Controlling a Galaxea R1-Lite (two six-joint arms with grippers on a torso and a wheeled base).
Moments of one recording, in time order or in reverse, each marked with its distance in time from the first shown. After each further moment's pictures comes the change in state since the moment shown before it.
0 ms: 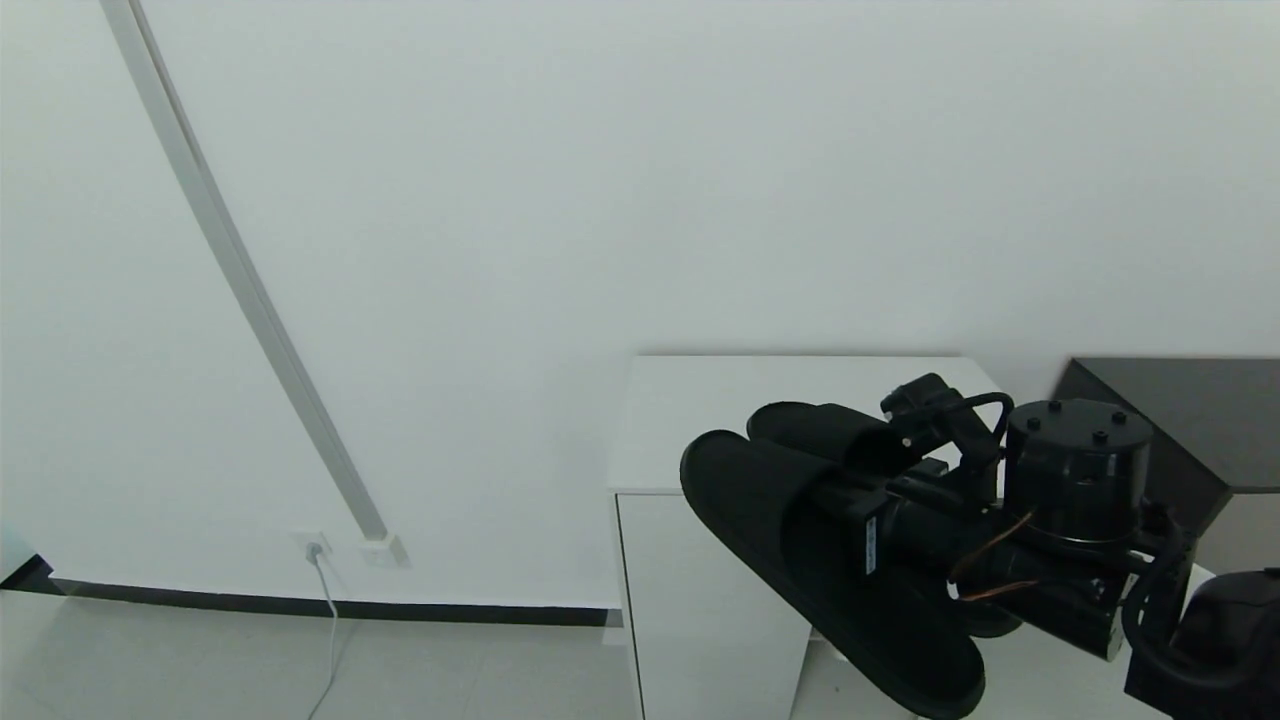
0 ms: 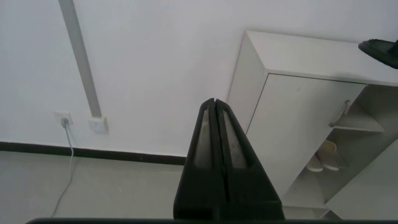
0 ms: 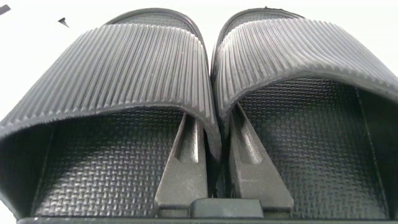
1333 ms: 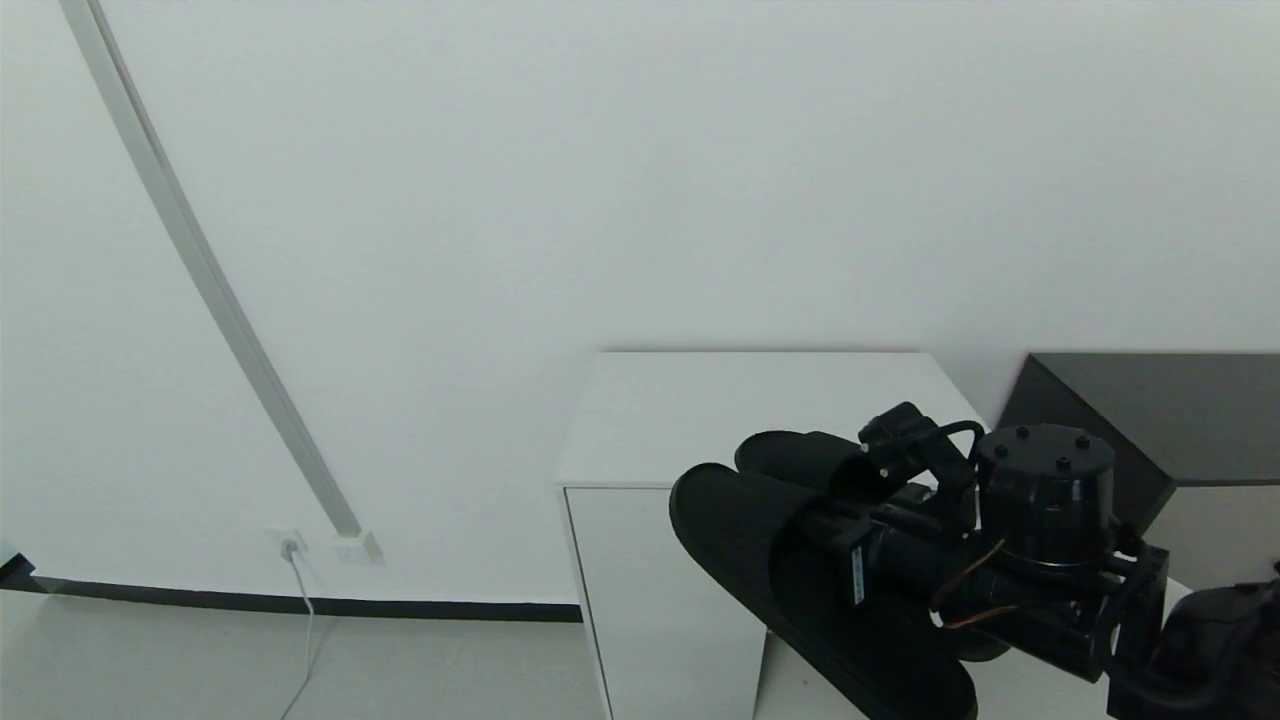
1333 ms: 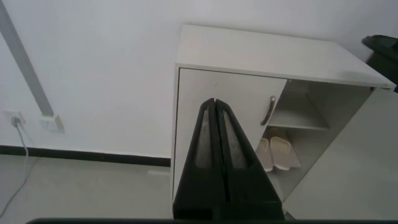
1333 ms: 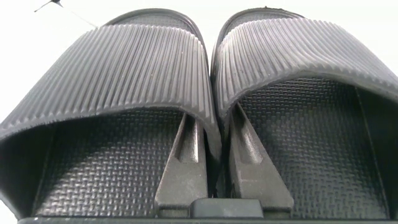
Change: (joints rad) left arm 0.000 0.000 0.000 0.000 -0.002 0.000; right arm 0.024 0.037 0.023 -0.003 0.006 -0.002
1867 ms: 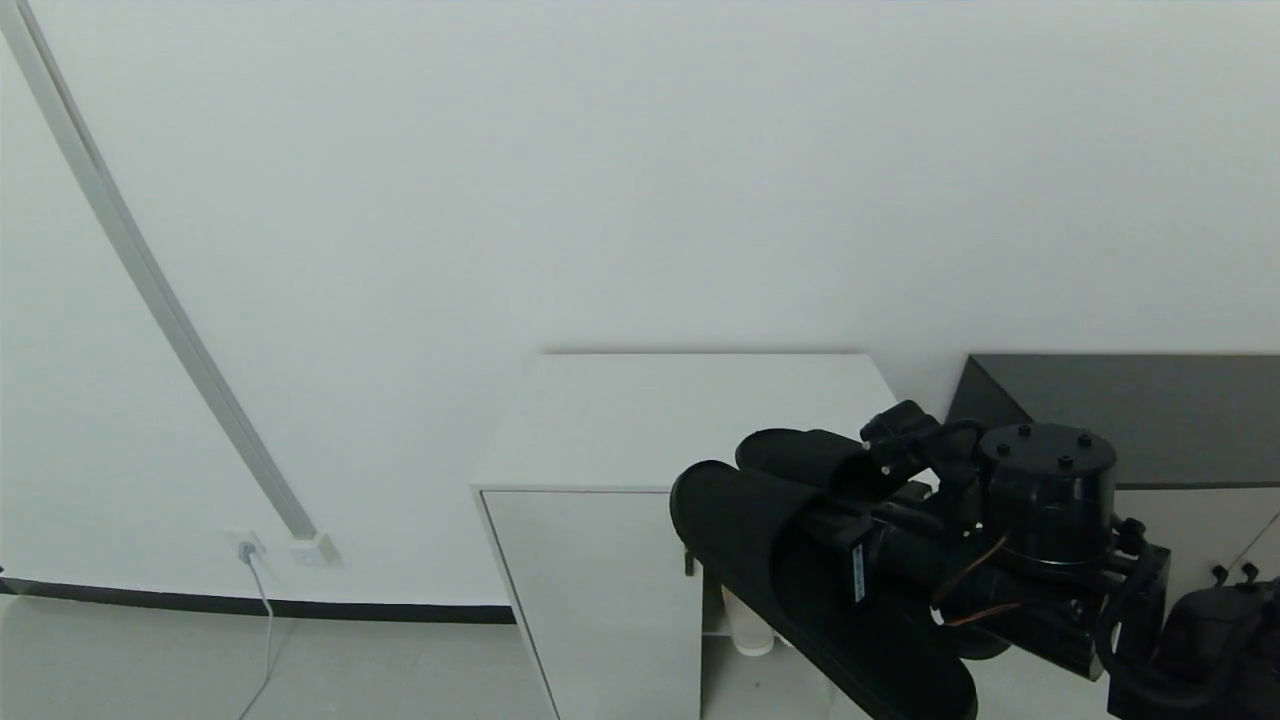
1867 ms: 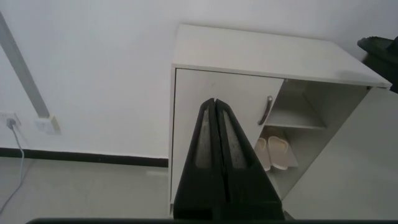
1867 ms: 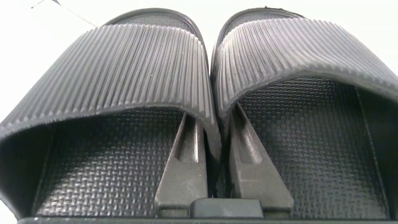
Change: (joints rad) left arm 0.000 0.000 0.000 0.000 0.000 0.001; right arm 0.001 0.001 -0.002 -0.004 0.003 0.001
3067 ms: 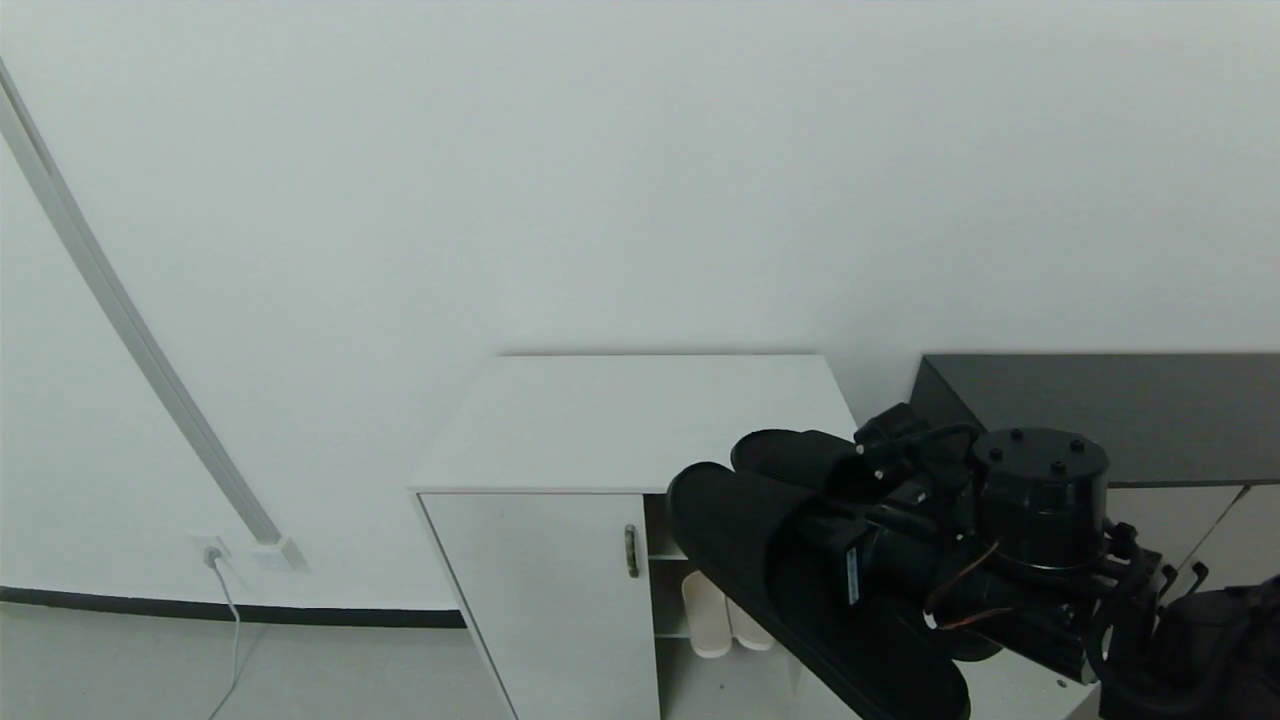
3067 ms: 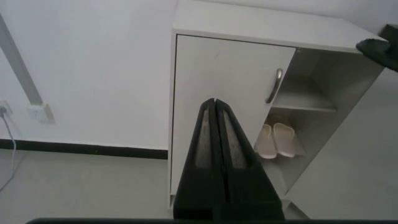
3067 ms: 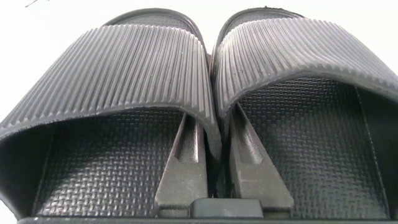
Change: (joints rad) left arm 0.000 0.000 0.000 0.000 0.000 -0.003; right arm 0.001 0.015 0.001 -0.020 -0.007 -0.001
